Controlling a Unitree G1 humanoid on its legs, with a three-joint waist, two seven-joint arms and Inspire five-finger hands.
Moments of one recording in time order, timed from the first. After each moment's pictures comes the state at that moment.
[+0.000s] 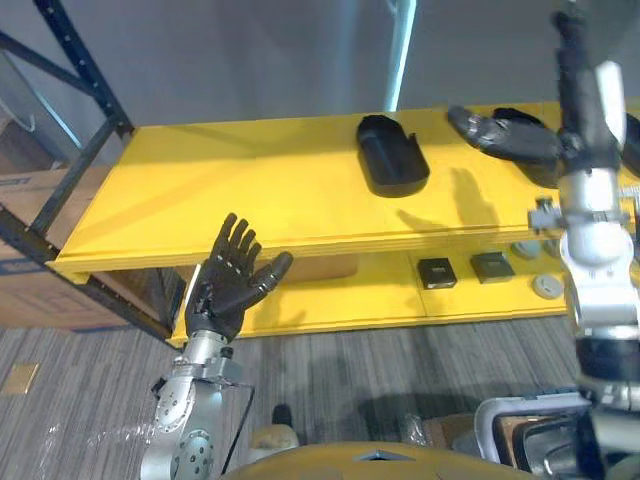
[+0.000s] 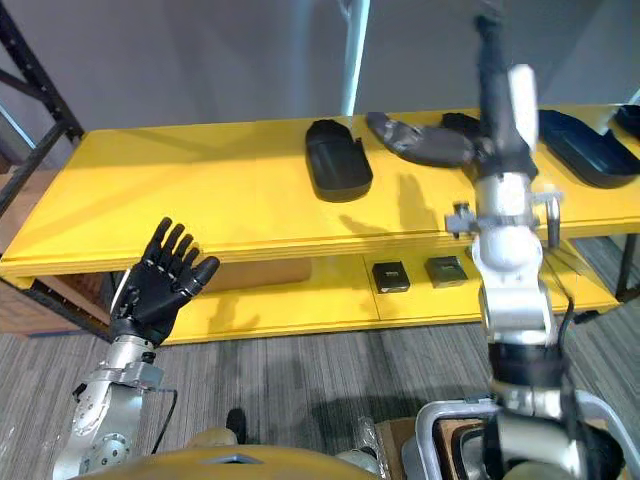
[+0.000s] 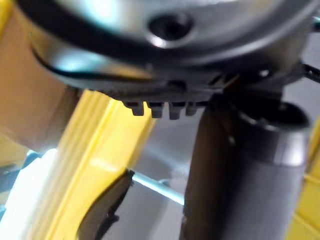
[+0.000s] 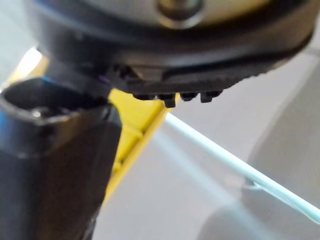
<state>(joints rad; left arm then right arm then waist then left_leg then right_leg) 0.41 0.14 -0.03 -0.35 -0.63 -0.14 -0.12 -0.19 -0.49 -0.26 -0.12 0.05 -0.22 -0.14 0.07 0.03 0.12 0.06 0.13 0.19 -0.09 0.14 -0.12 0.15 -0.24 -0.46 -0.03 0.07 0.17</state>
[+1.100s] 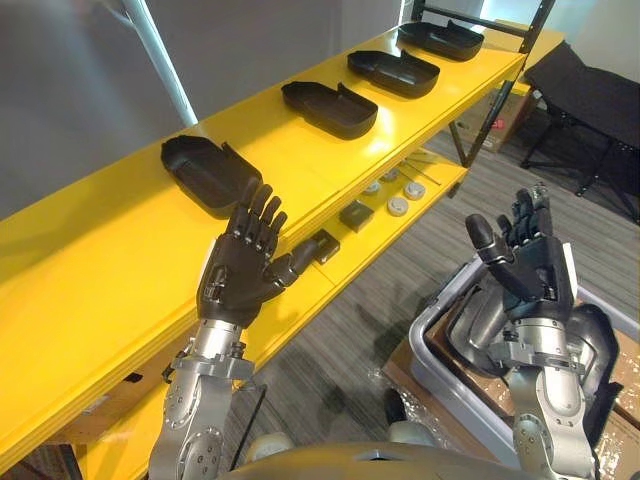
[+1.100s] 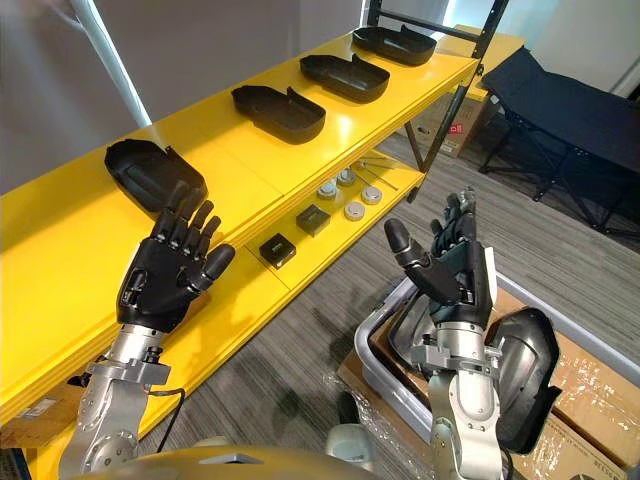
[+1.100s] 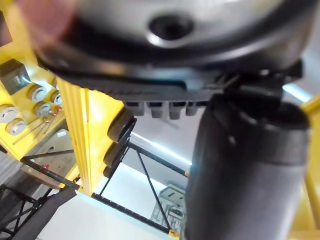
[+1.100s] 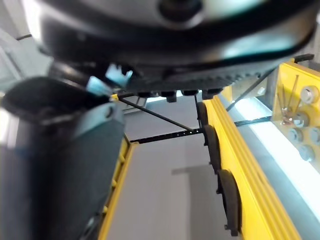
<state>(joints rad) 0.39 0.13 -0.10 -0.47 -0.63 -0.13 -0.17 0.31 -0.20 -0.11 -0.27 0.40 -0.27 -0.01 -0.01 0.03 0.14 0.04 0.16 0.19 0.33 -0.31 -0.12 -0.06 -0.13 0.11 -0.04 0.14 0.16</state>
